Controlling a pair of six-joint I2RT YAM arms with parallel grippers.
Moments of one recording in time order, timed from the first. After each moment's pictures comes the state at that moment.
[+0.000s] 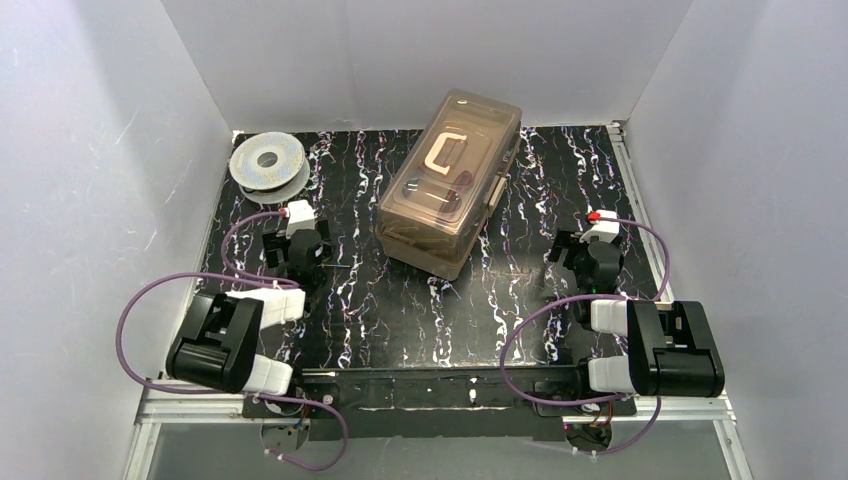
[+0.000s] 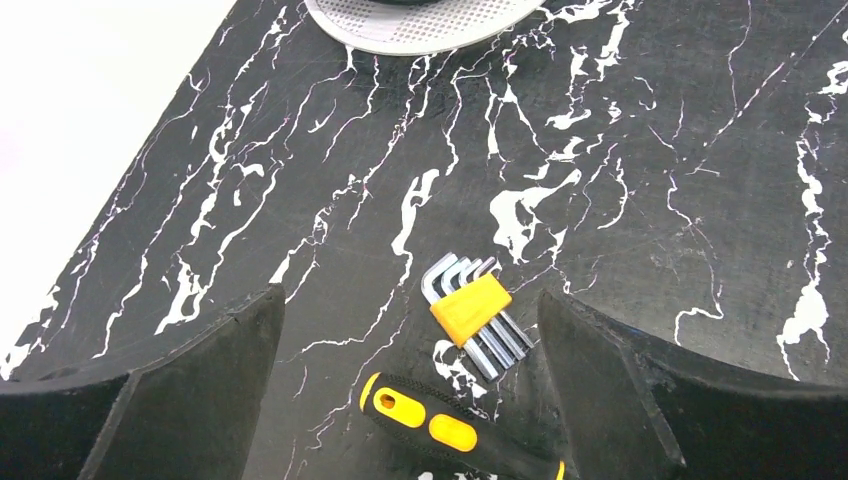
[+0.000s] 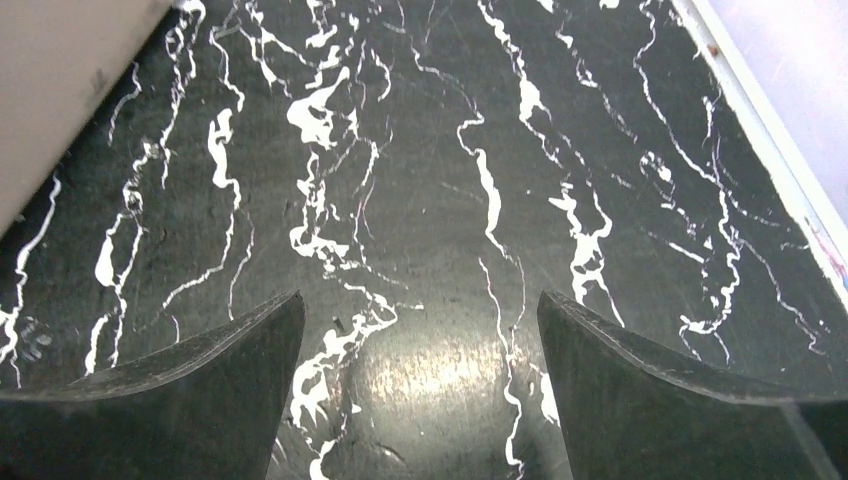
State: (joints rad) left arm -0.26 1.39 0.38 0.62 -0.68 0.00; right arm 0.02 1.34 0.21 0.84 0.11 0.07
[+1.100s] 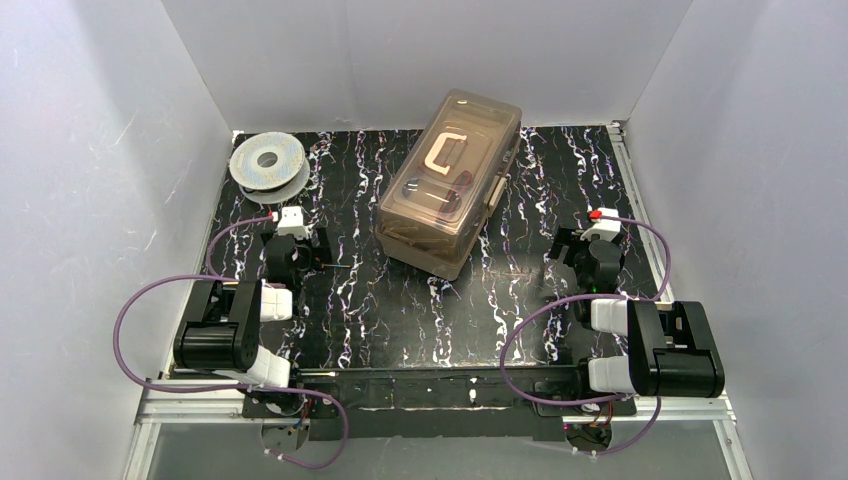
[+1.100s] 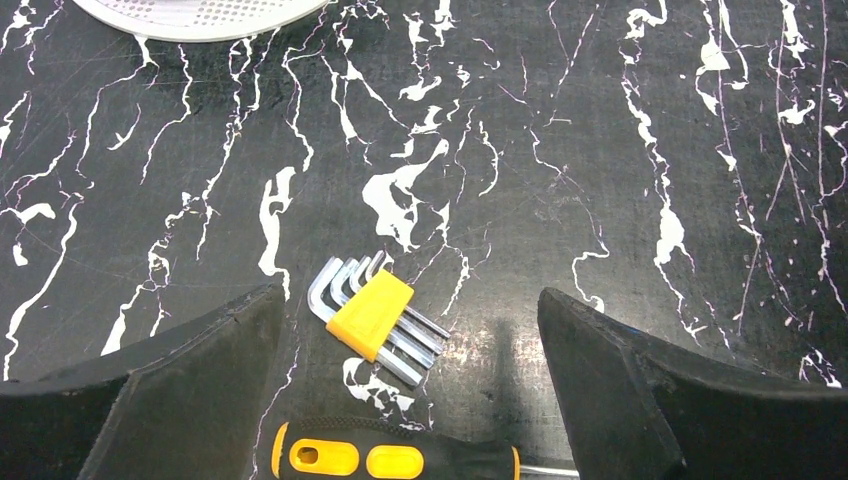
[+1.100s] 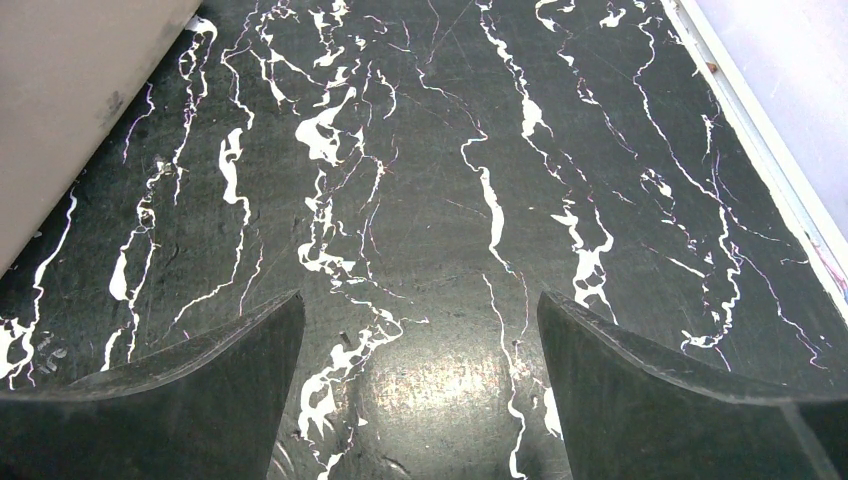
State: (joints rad) left arm -0.03 1.49 0.31 0.83 -0.08 -0.02; right arm 0.01 1.34 0.23 0.87 0.10 0.07
